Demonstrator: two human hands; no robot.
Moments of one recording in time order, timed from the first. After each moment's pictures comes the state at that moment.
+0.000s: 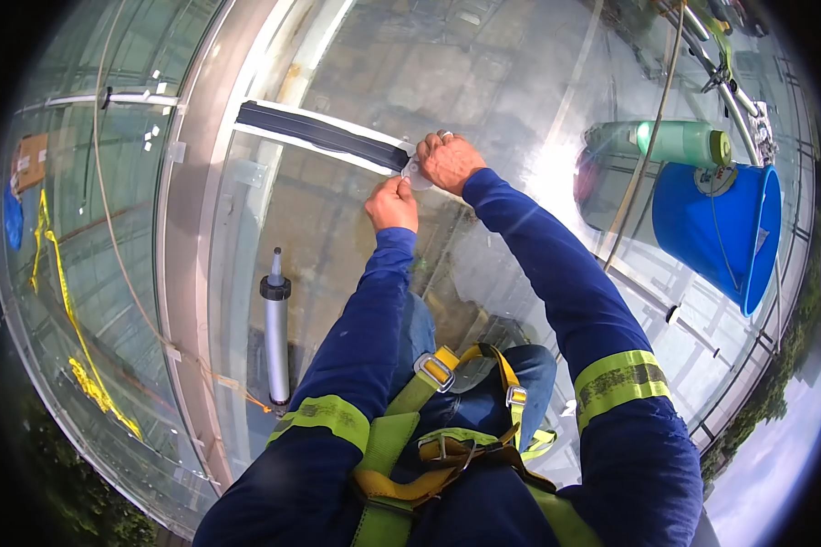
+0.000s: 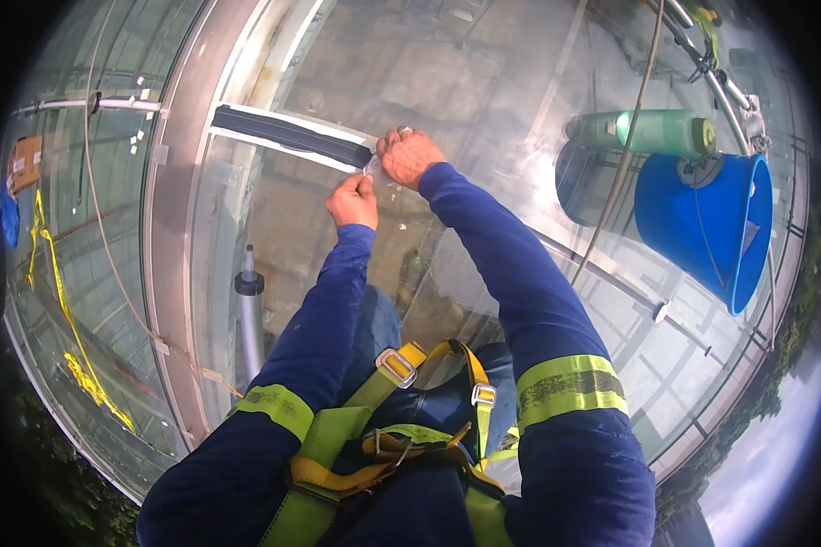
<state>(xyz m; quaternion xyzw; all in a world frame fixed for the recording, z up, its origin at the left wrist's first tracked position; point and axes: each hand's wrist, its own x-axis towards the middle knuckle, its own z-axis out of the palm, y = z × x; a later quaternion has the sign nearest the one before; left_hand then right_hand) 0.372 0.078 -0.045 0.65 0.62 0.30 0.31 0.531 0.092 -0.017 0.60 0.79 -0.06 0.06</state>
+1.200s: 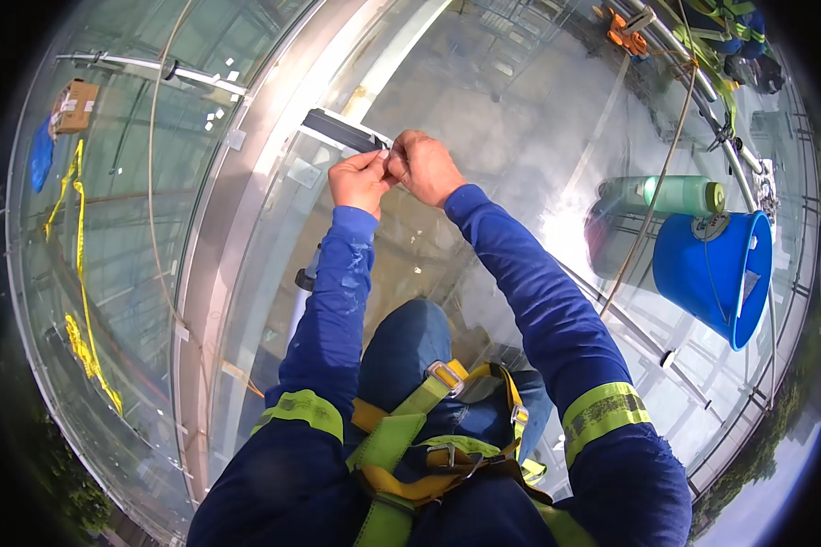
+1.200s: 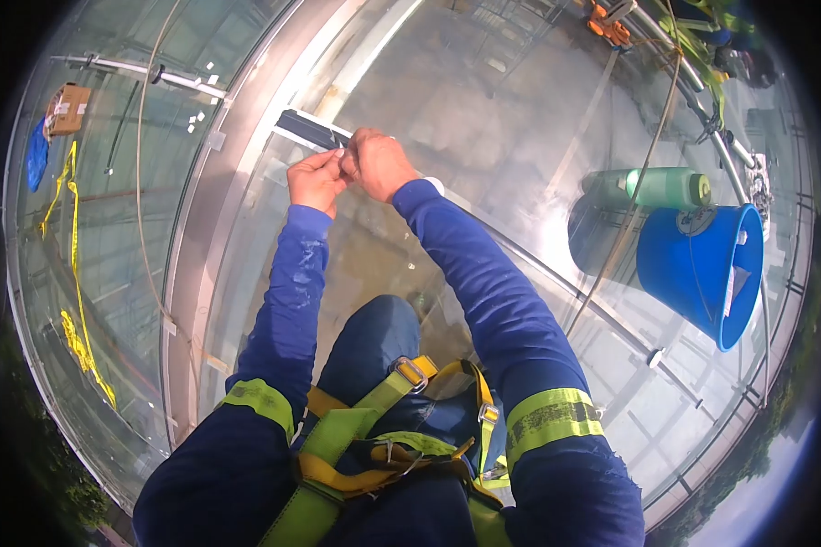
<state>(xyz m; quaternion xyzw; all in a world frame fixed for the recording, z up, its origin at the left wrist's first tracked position) 0.293 0.186 0.095 0.30 0.51 0.40 0.70 0.435 0.165 0.102 0.64 0.64 -0.30 -0.31</state>
